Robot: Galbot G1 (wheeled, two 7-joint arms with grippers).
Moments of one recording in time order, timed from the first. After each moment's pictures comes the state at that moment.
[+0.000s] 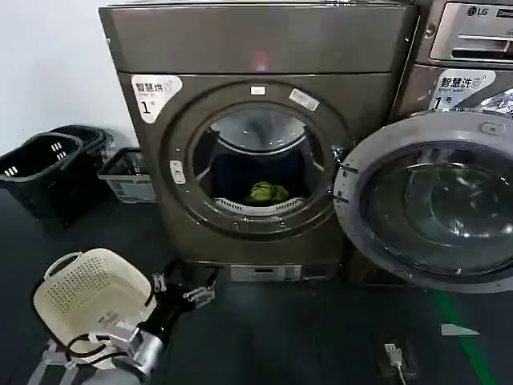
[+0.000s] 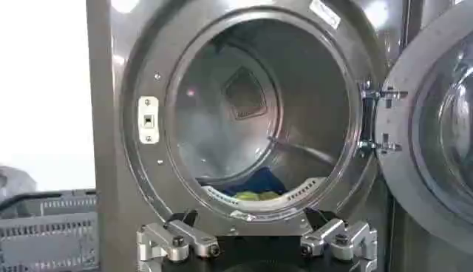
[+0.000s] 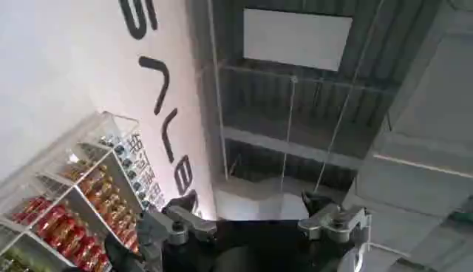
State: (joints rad) left arm 1.46 -1.37 -0.54 -2.22 -0.17 0.31 0.17; right arm -1.63 1.00 2.48 1.85 0.28 0.01 -0.21
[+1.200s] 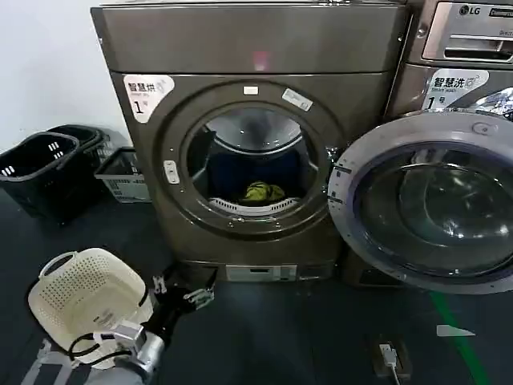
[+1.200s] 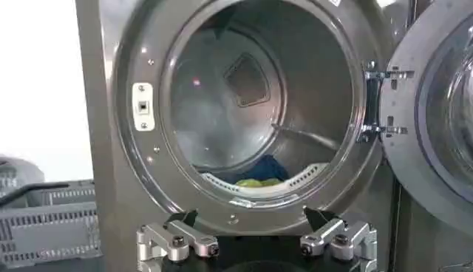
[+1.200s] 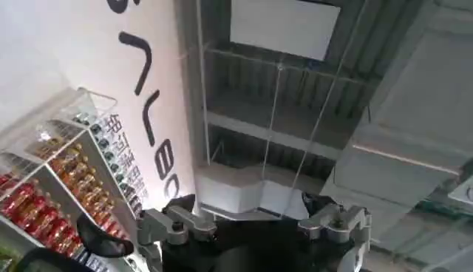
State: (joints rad) left arm 1.46 -1.37 -0.53 -2.21 -0.13 0.34 0.15; right arm -1.63 0.99 2.51 1.81 0.22 -0.02 -0.19
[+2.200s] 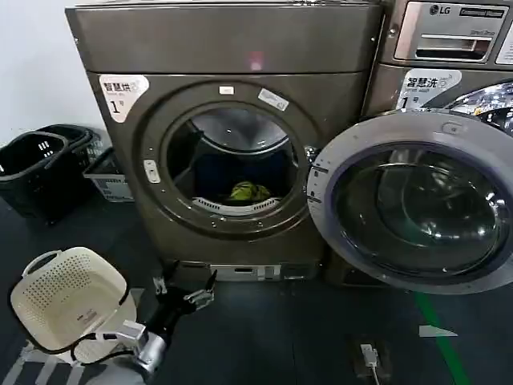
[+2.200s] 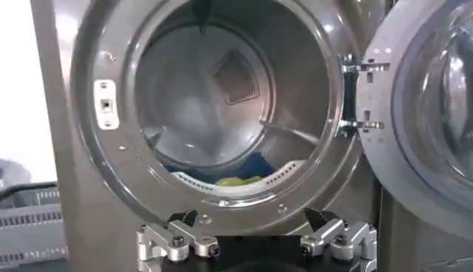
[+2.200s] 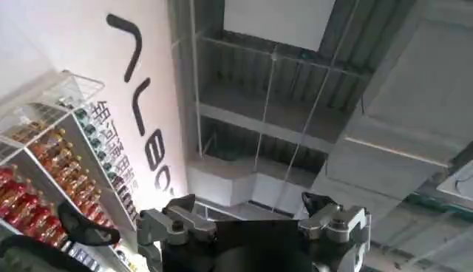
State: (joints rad) left arm 1.46 -1.37 -0.52 -2.19 -0.11 0.33 0.15; right arm -1.63 0.99 2.53 1.79 0.20 -0.02 -0.18
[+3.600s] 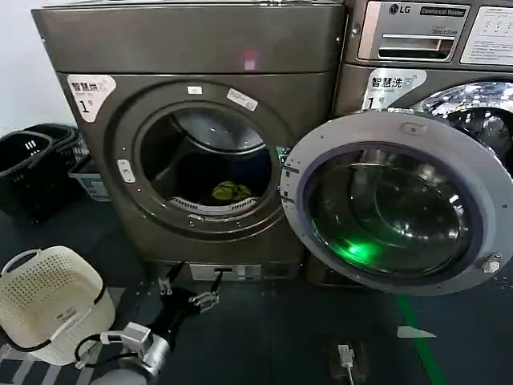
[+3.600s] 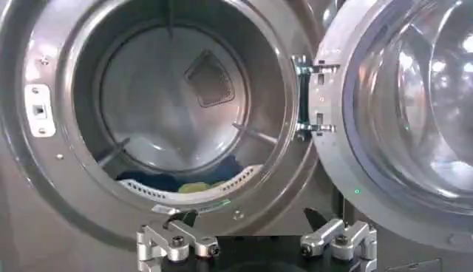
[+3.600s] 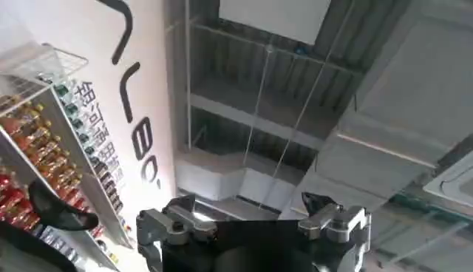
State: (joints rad) left arm 1.46 -1.37 -0.50 -2.21 -0.10 0.31 0.15; right arm -1.63 0.98 2.55 1.76 0.17 0.04 -0.16
